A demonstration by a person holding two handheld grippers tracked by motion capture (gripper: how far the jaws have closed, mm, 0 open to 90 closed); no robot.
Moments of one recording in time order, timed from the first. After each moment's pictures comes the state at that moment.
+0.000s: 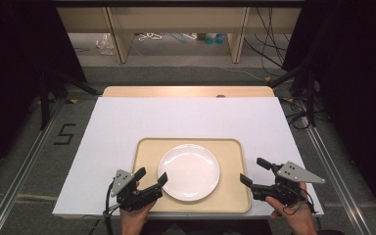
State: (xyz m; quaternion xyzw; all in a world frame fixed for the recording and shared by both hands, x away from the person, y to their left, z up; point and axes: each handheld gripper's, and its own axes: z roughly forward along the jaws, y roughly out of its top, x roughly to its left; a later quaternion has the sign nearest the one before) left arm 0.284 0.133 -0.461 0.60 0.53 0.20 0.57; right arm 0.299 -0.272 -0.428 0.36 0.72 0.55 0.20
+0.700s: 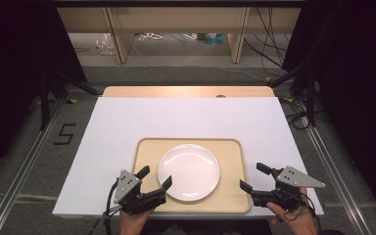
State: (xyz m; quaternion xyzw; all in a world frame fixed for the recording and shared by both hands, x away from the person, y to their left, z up) left arm 0.273 0.123 -0.445 0.63 0.47 0.21 0.58; right arm 0.291 -0.272 -0.432 0.35 0.73 0.55 0.19
